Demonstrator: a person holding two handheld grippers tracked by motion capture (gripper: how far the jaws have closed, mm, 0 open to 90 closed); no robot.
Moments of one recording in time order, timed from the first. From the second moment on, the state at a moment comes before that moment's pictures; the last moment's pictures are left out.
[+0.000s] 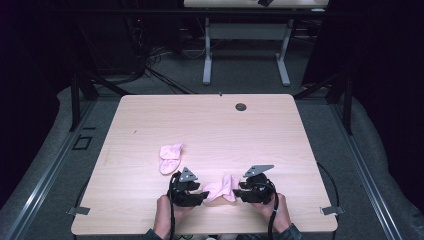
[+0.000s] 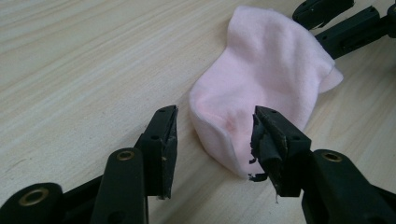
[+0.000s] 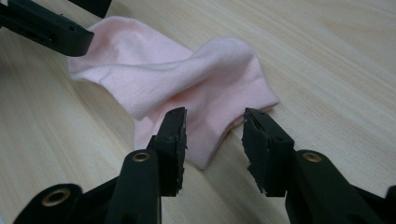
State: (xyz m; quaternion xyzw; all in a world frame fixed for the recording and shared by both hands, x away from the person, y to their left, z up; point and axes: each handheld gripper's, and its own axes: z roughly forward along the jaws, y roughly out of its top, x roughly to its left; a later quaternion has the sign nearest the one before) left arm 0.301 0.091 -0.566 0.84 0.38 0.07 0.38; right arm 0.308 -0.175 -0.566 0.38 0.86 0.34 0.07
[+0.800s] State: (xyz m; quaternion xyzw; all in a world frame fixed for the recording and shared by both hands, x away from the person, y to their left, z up) left arm 0.291 0.094 -0.573 0.85 0.37 0.07 0.37; right arm 0.296 -0.187 -0.562 0.38 0.86 0.35 0.06
